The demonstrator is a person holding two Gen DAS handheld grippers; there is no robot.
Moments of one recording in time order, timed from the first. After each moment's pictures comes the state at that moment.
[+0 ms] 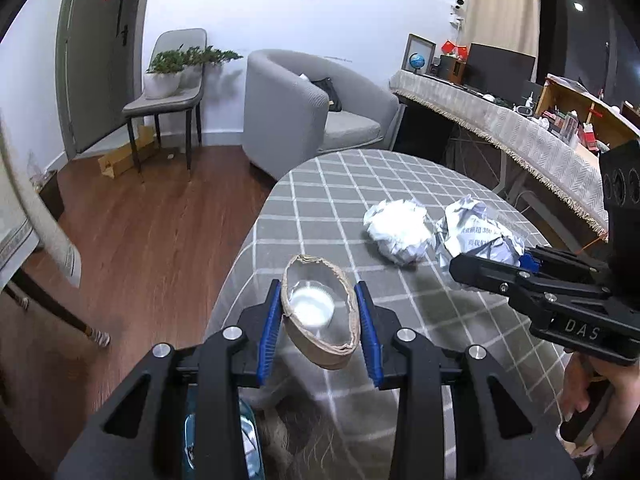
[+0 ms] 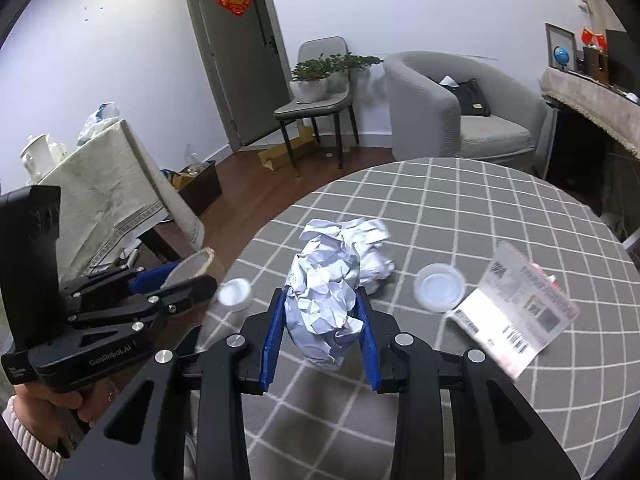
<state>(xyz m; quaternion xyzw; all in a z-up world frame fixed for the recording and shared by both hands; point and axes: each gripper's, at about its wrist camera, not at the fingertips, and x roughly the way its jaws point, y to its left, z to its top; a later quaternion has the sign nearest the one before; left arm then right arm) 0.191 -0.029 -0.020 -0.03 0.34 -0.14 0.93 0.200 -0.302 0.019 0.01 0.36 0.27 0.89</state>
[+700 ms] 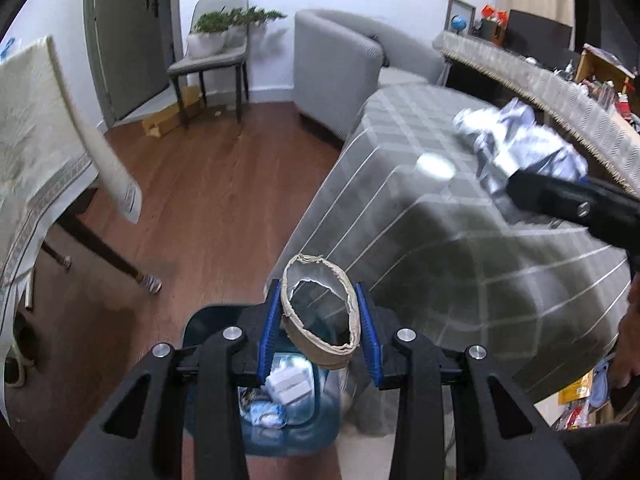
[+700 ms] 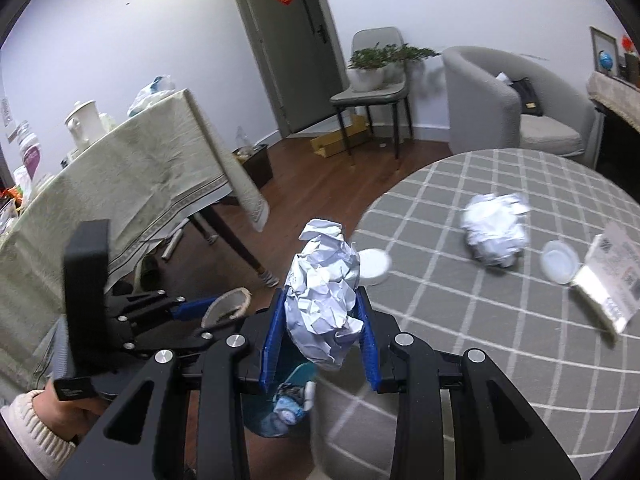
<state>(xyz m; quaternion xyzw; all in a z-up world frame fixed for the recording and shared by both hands) 0.147 0.048 -0.069 -0.01 0.42 -0.06 0.91 0.154 -0.222 0.013 0.01 0.37 0.35 0.86</state>
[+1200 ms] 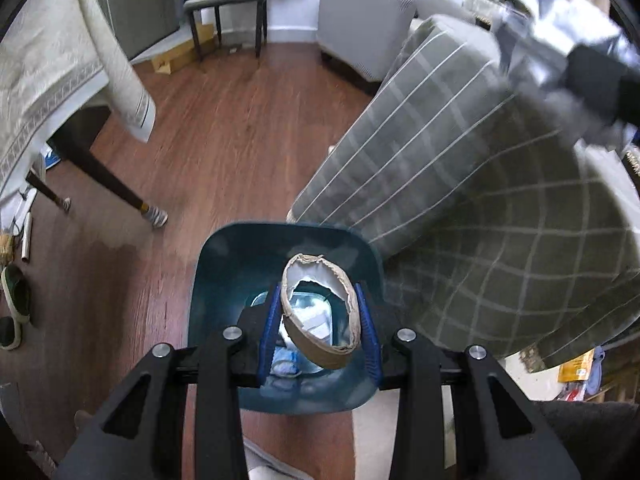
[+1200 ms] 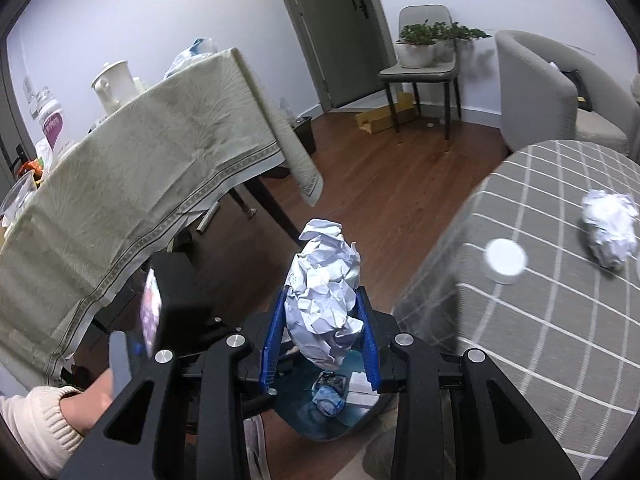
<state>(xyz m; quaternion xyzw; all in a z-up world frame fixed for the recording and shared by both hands) 0.134 0.099 -0.138 -0.03 0.51 -0.04 0.86 0.143 -0.140 -0.001 -0.01 0.40 0.41 0.82</state>
